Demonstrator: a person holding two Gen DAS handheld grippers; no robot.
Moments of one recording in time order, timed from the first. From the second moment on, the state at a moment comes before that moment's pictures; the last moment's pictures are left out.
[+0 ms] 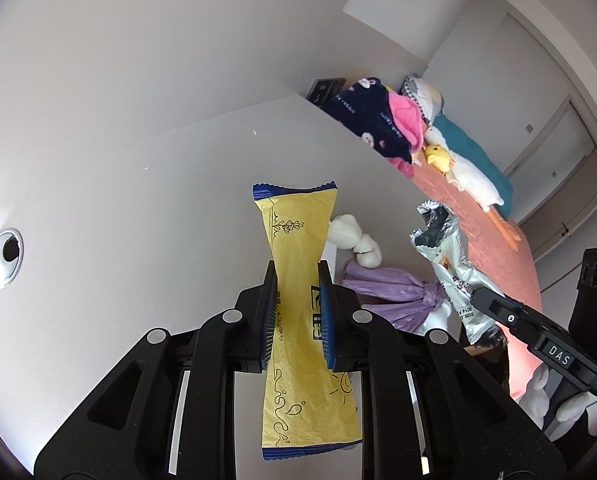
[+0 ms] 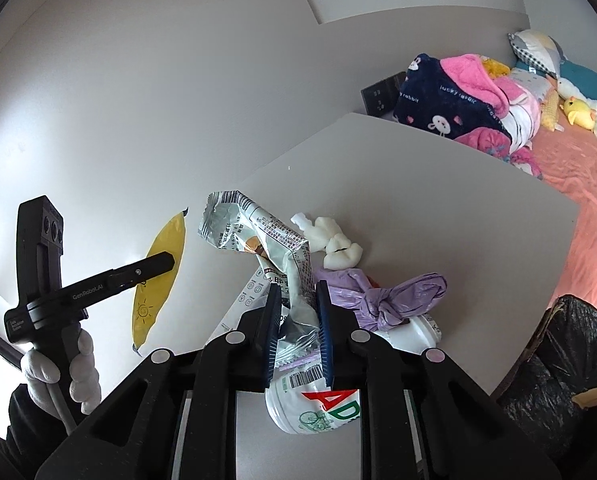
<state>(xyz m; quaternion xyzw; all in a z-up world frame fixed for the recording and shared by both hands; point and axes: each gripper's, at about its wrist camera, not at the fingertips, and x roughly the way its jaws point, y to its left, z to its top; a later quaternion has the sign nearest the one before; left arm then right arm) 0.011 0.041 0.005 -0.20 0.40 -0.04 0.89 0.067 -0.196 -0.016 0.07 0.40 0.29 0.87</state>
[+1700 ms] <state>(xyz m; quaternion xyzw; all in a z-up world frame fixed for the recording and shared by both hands) 0.050 -0.201 0.043 -0.13 0.40 -0.29 0.86 -0.003 -0.426 0.023 0.16 0.32 0.10 0.93</state>
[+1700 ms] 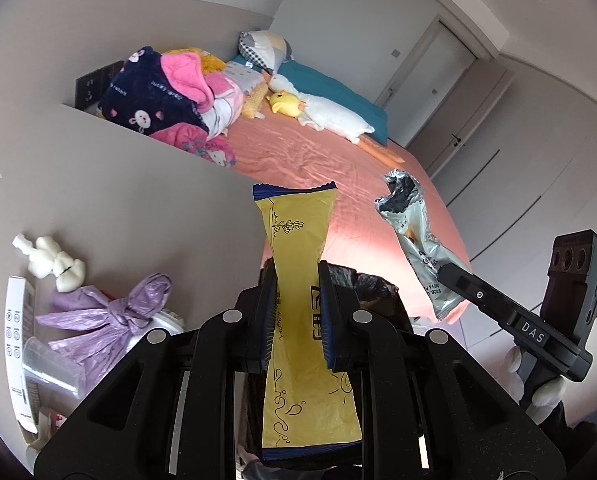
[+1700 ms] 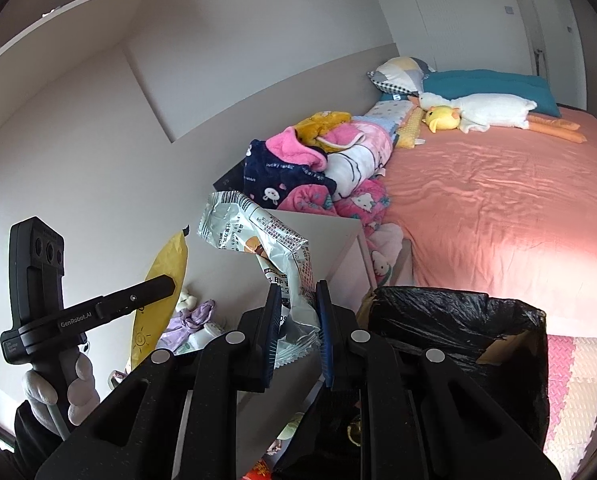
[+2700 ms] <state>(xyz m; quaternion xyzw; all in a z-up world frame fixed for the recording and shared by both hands) 0.035 -0.303 0.027 -0.10 0.43 -0.41 0.80 -0.059 -0.522 0.029 0.23 0.25 -0.04 0.94</state>
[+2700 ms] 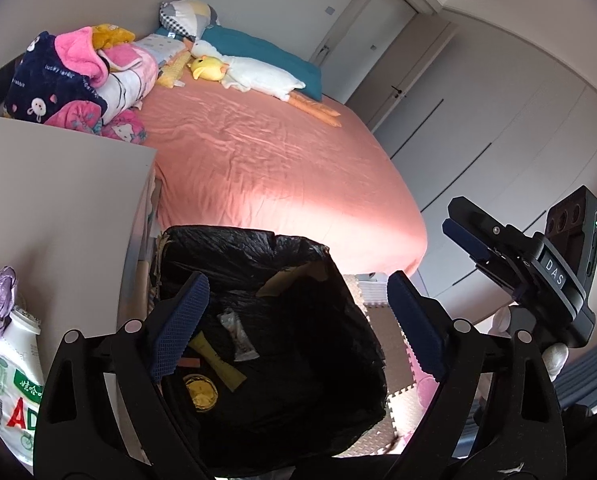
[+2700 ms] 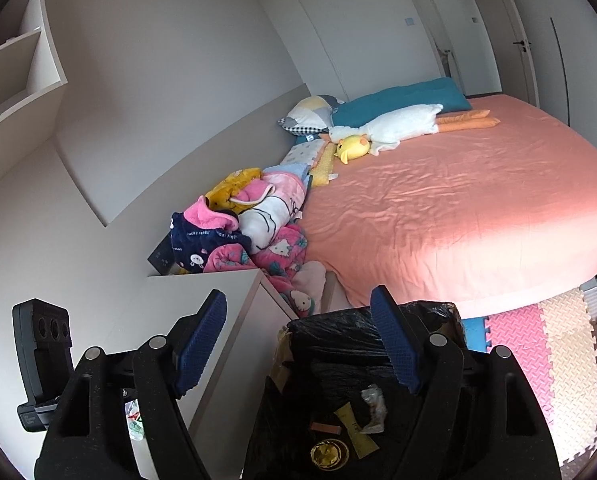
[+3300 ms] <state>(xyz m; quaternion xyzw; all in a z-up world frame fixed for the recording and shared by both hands) 0.034 -0.279 0.022 -0.10 0.43 -0.38 0.82 -0.040 -0.492 0.027 0.22 0.26 0.00 0.94</state>
